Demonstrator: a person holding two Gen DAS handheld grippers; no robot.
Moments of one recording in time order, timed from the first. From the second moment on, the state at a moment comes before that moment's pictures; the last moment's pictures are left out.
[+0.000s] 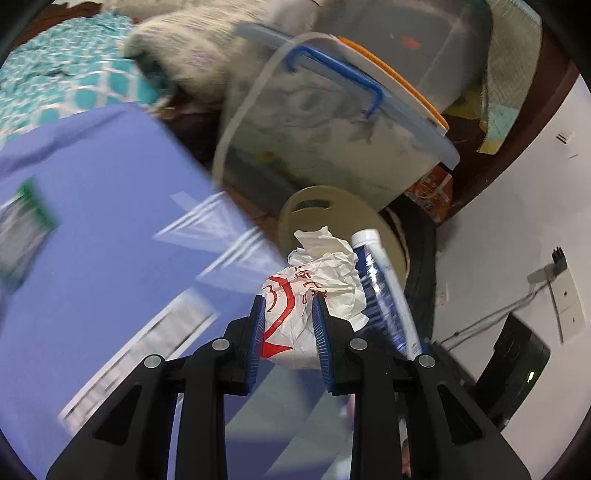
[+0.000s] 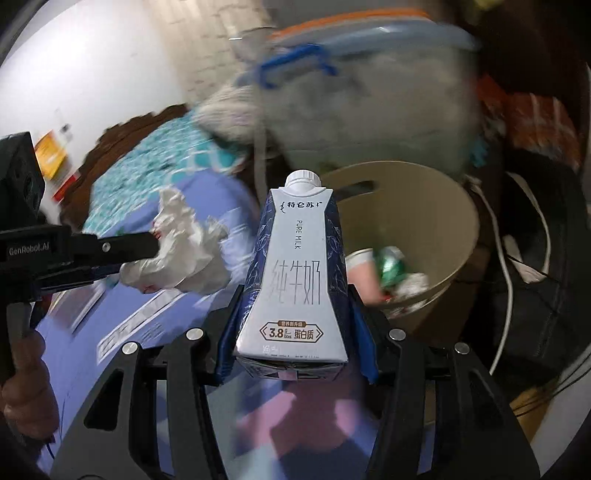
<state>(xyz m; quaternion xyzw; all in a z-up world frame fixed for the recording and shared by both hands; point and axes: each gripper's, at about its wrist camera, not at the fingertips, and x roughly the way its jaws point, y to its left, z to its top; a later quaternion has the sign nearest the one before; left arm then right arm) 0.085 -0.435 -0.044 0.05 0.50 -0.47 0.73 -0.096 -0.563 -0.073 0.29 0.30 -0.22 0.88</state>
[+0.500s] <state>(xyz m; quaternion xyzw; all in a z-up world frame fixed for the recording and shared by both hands) 0.087 -0.424 -0.045 0.08 0.45 -0.45 0.77 -0.117 -0.518 -0.064 0.30 0.23 -0.23 0.90</state>
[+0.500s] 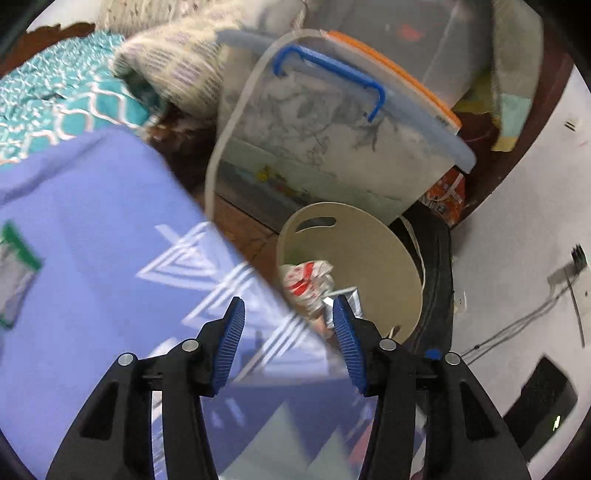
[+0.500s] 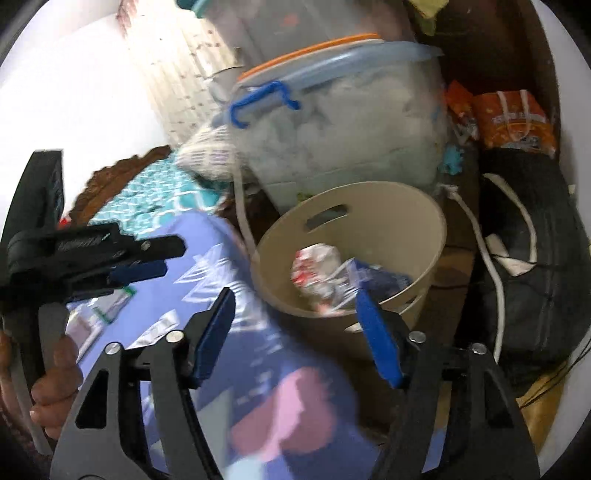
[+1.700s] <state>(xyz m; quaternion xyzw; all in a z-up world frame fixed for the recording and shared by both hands) 0.334 -0.031 -0.084 -0.19 0.53 -0.24 0.79 0.316 -0.274 -0.062 0.24 0.48 0.20 0.82</state>
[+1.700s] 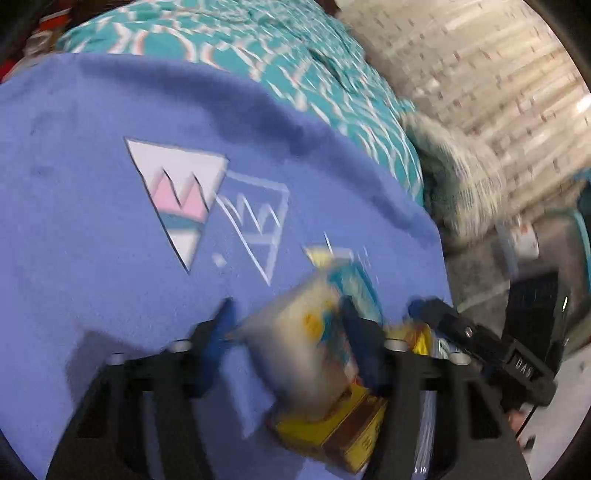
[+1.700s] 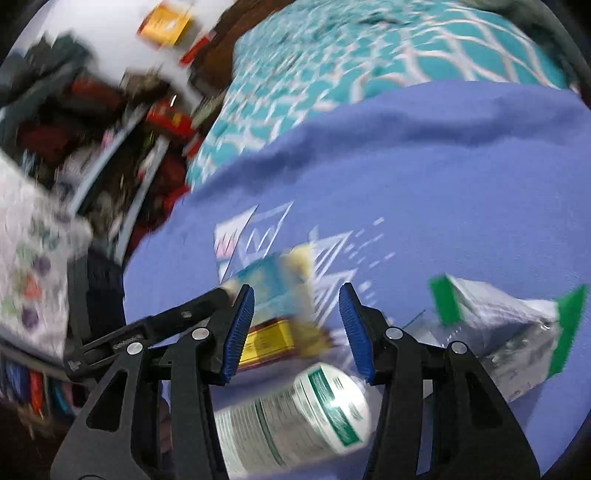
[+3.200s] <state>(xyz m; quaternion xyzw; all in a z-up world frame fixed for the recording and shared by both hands) 0.111 -0.031 -0.057 0.00 0.45 -0.17 0.87 -0.011 -0.159 -0.030 0.03 0.32 0.11 0.94</state>
